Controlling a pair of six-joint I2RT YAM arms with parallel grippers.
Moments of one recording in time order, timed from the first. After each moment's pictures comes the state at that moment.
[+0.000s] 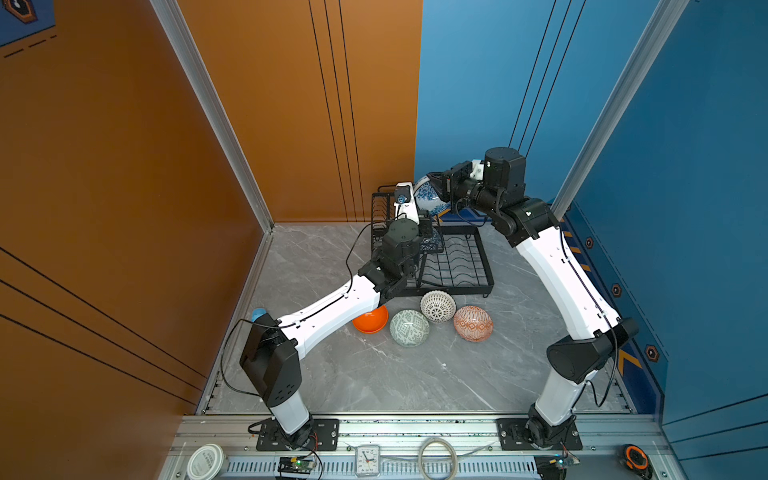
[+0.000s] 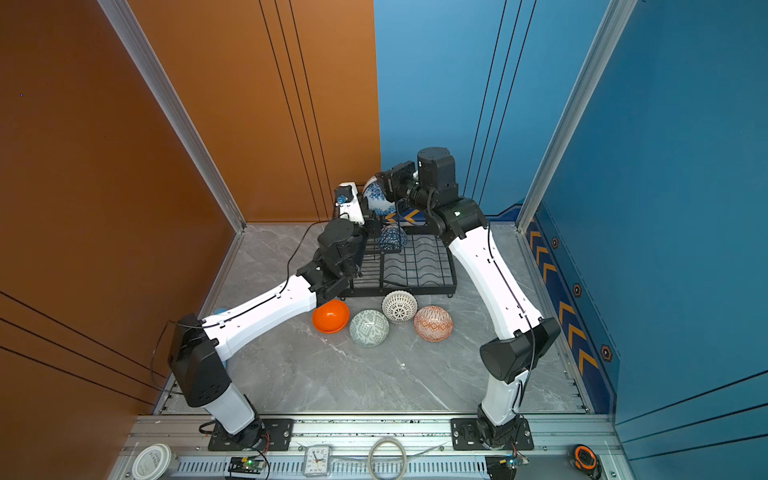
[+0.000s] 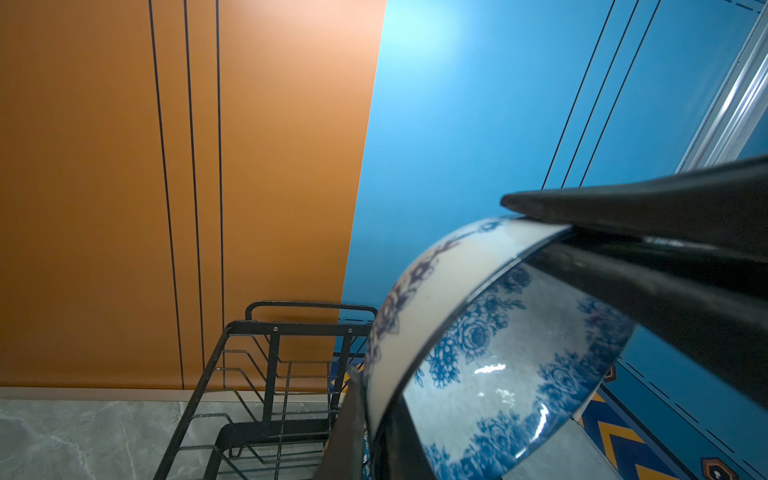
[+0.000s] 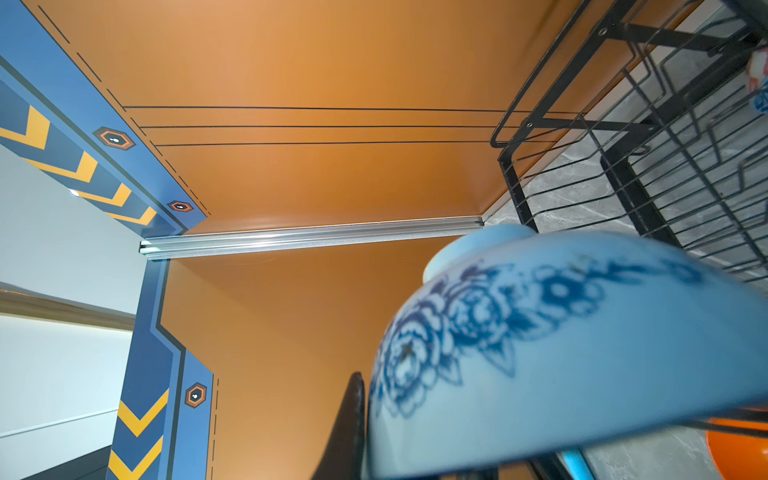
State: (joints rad) left arm -0.79 1.68 1.49 0.34 -0.68 -0.13; right arm 0.47 1.79 2.18 -0.56 -0.24 1.48
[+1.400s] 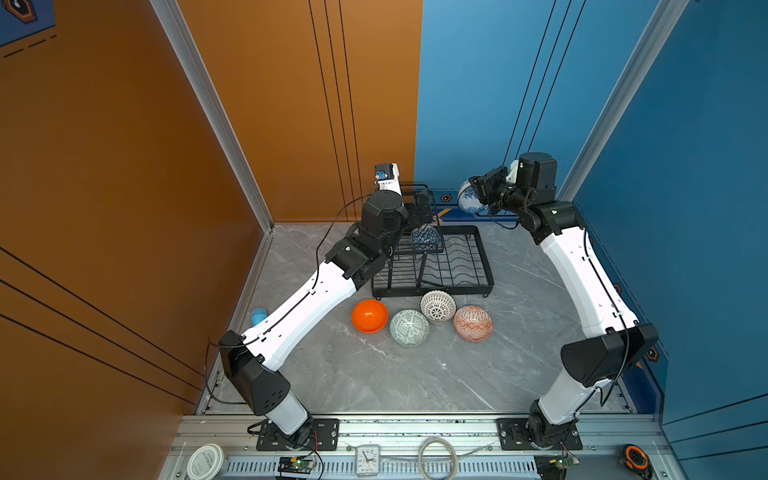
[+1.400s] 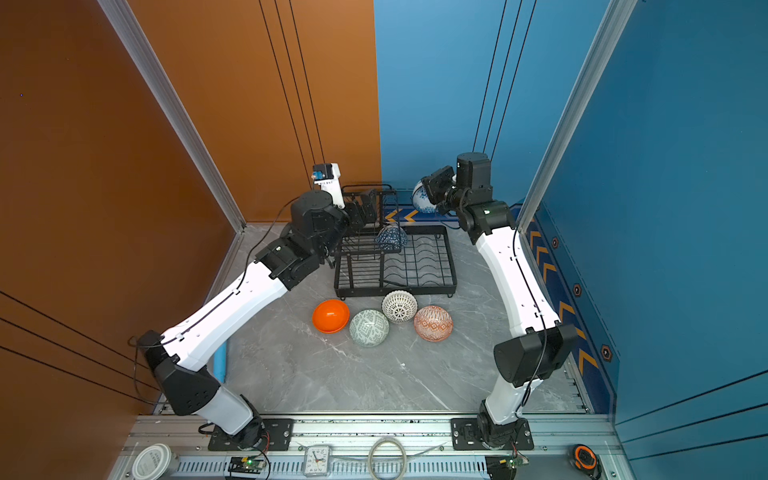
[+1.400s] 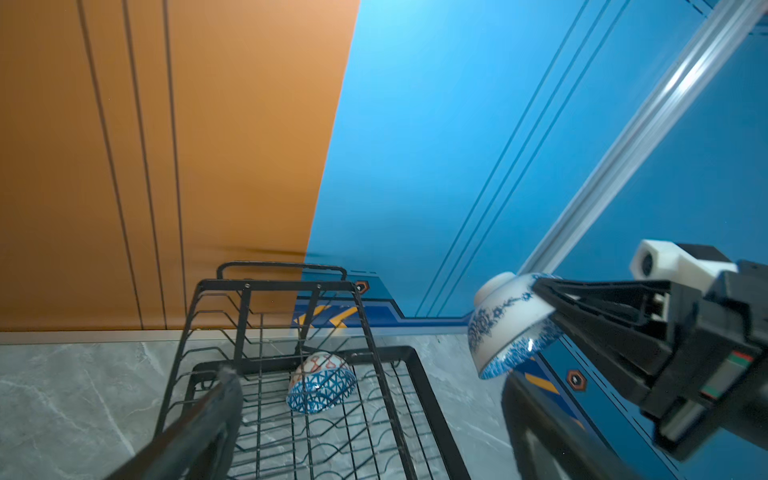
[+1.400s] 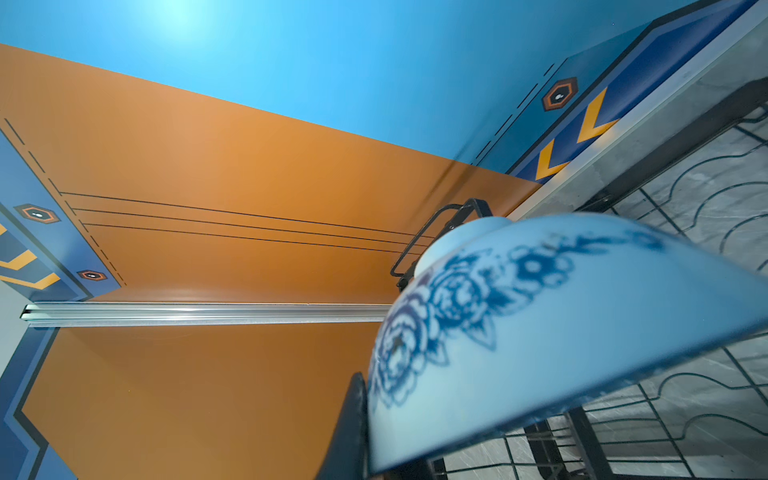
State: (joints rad) left arm -0.71 1.61 1.77 -0.28 -0.35 -0.38; right arm 0.24 1.71 1.98 -0.56 -0.23 1.22
